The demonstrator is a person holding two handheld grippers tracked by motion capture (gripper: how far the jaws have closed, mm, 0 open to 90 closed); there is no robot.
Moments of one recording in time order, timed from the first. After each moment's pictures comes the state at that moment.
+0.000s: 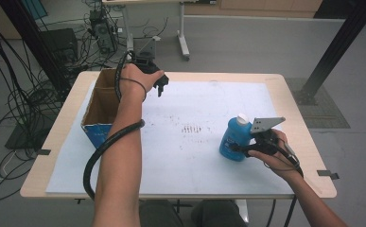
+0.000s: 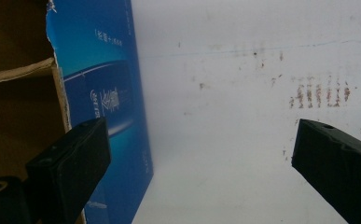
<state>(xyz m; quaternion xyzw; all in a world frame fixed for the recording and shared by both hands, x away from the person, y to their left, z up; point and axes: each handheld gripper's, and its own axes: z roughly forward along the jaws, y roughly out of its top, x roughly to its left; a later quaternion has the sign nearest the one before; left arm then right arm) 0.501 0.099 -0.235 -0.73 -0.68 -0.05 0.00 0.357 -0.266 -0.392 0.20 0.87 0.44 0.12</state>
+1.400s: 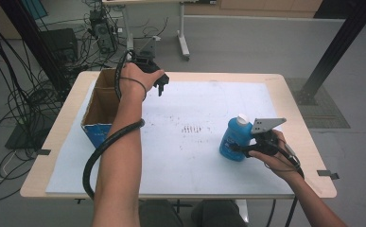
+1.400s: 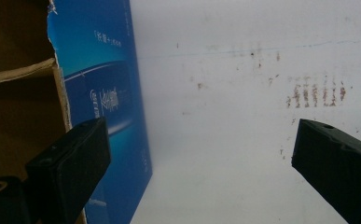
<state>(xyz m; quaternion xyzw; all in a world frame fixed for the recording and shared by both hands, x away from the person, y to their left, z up) 0.500 0.098 -0.232 -0.73 -0.68 -0.05 0.00 0.356 -0.267 -0.394 0.20 0.87 0.44 0.12</state>
